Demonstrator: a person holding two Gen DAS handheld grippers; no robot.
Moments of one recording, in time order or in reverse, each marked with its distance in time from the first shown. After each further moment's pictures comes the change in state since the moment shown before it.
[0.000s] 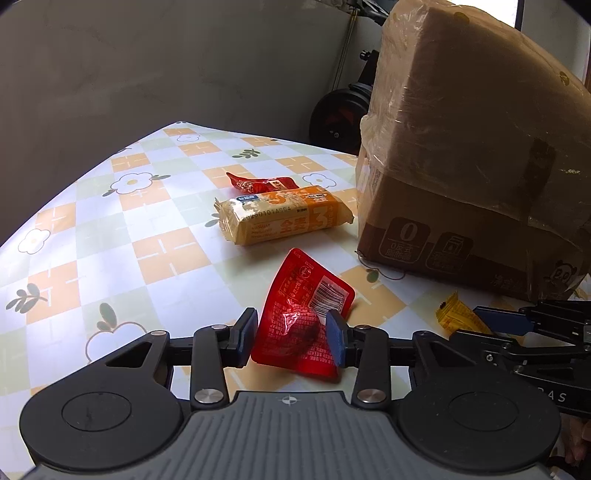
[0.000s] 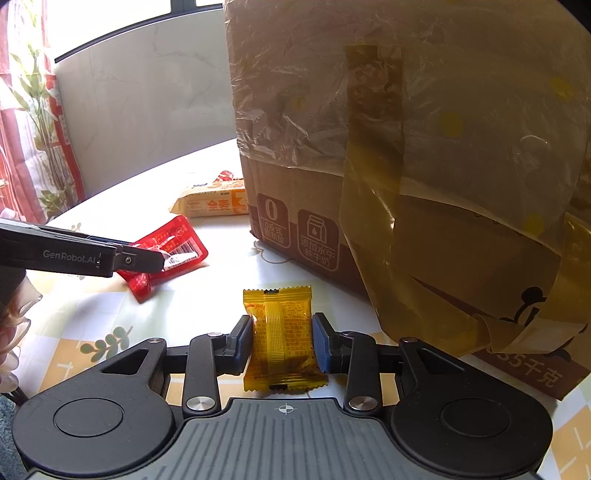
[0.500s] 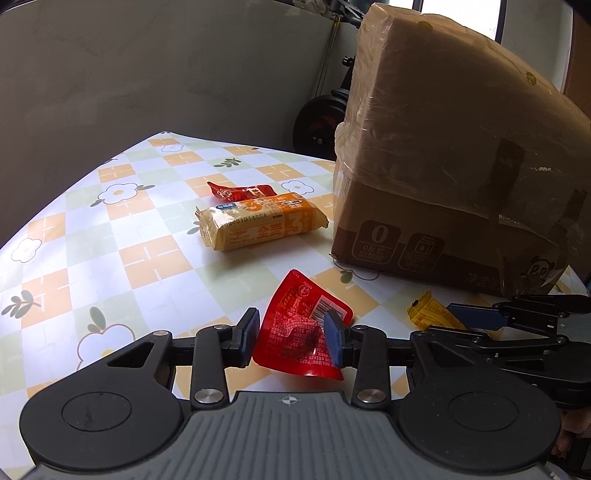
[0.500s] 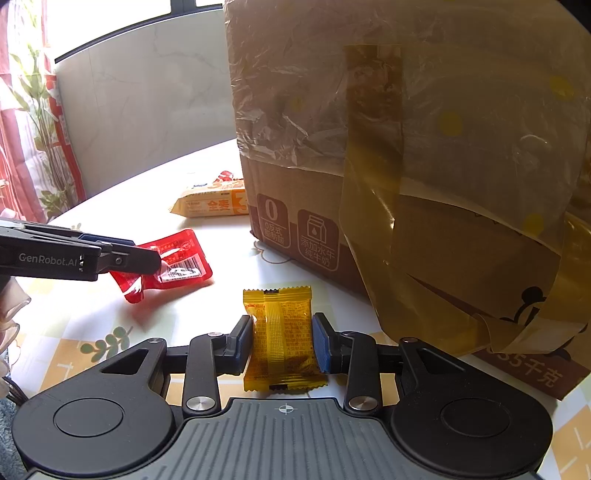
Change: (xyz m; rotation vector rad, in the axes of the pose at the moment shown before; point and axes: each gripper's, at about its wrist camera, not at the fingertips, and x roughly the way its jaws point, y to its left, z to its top) left arm -0.010 -0.009 -0.003 0.023 -0.022 -0.037; right arm 0.000 0.000 0.000 0.000 0.000 0.000
